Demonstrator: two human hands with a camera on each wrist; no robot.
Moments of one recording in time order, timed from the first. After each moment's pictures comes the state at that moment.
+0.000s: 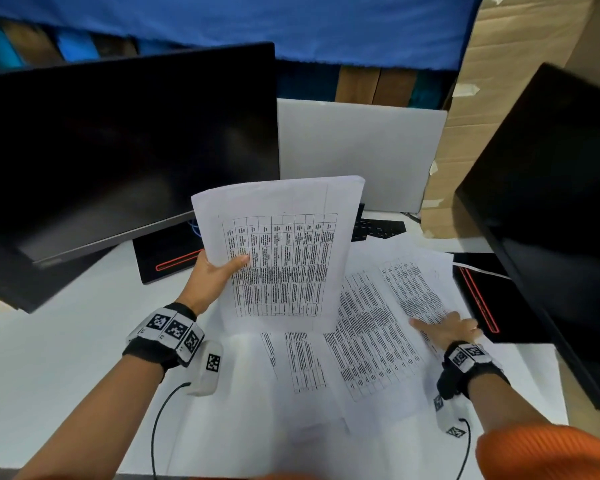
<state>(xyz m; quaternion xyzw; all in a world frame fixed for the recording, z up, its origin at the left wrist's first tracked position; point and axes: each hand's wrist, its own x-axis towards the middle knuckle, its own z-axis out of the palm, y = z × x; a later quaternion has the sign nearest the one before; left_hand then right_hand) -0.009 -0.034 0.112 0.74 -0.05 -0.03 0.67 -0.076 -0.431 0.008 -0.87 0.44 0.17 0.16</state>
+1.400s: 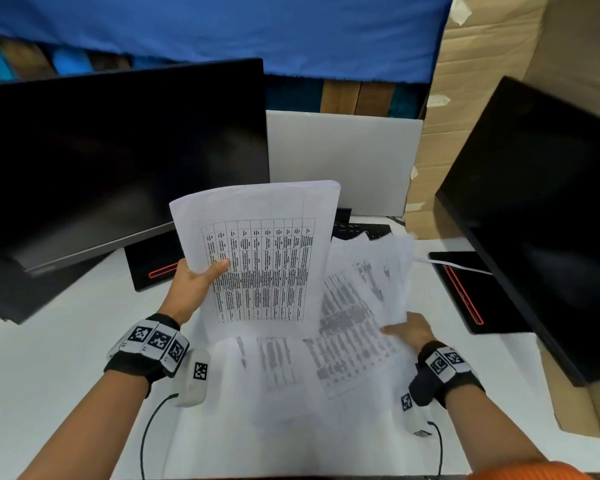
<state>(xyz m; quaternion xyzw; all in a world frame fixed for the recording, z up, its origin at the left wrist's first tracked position) -0.025 -0.016 0.110 0.73 -0.04 0.01 0.68 -0.094 -0.381 0.024 -0.81 0.35 0.11 0.45</state>
